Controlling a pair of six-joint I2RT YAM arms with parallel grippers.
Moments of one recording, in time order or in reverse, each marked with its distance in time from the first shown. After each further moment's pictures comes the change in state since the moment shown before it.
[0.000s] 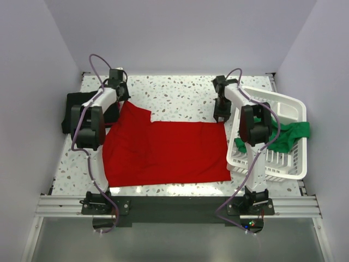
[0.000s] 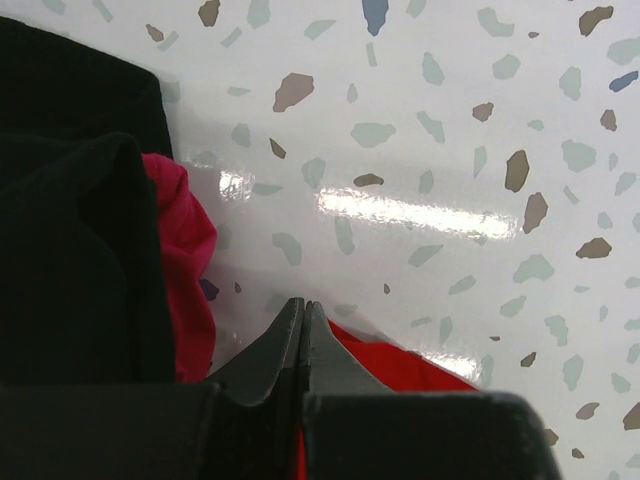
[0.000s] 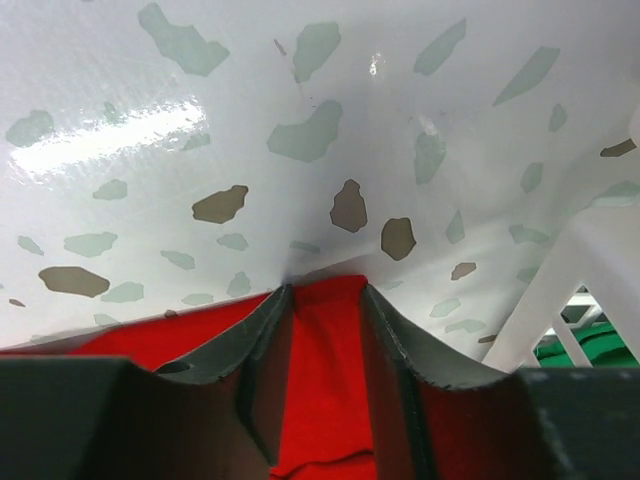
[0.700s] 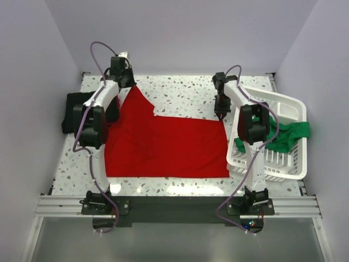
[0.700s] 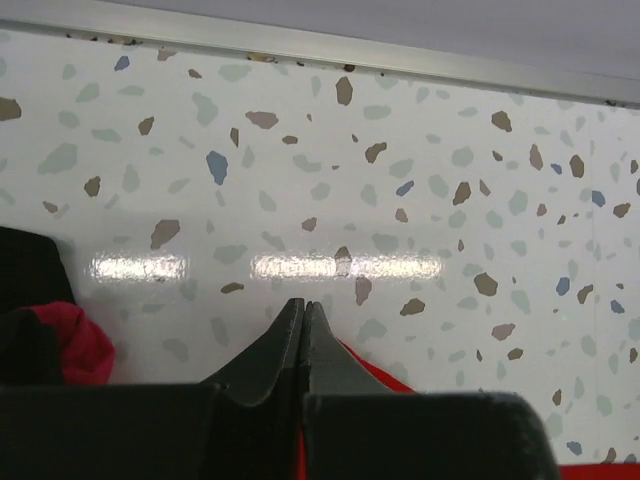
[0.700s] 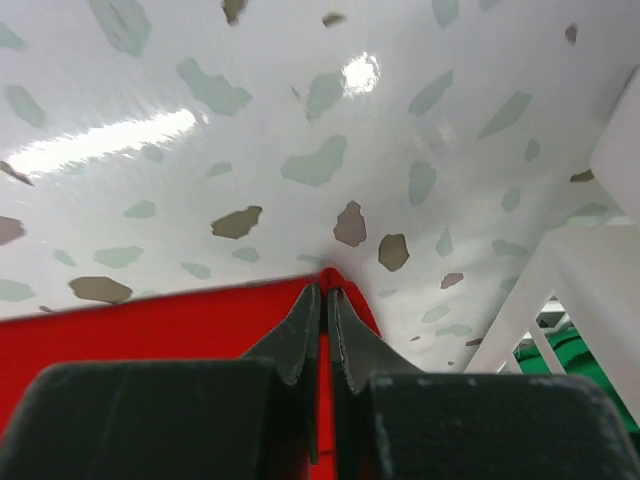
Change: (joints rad) left arm -0.034 0.037 0.203 0.010 0.142 -0.021; right arm 0.000 0.041 0.105 -0.061 0.012 -0.018
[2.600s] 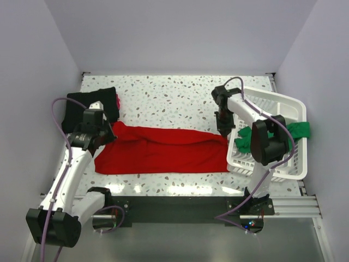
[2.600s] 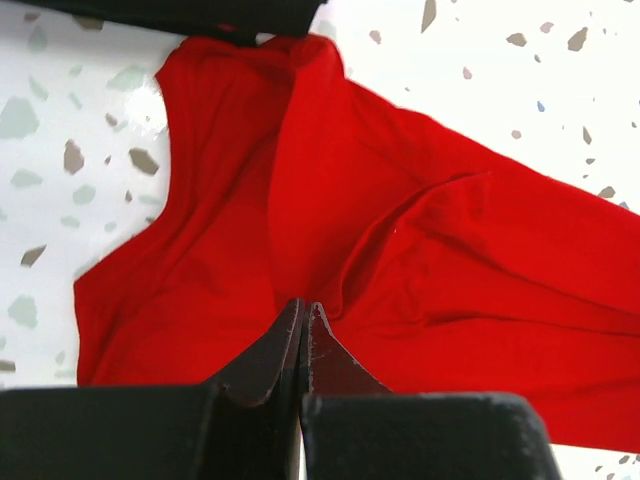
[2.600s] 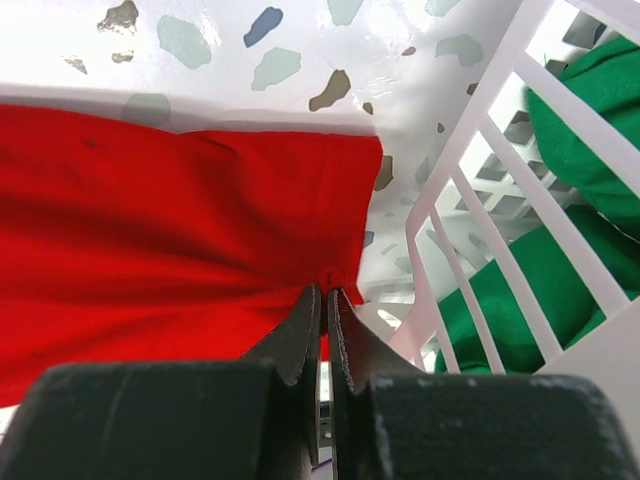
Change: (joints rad) left arm 0.001 -1.194 -0.974 -0.398 -0.129 -0.182; right arm 0.097 -0.440 -0.513 -0.001 -0.027 -0.070
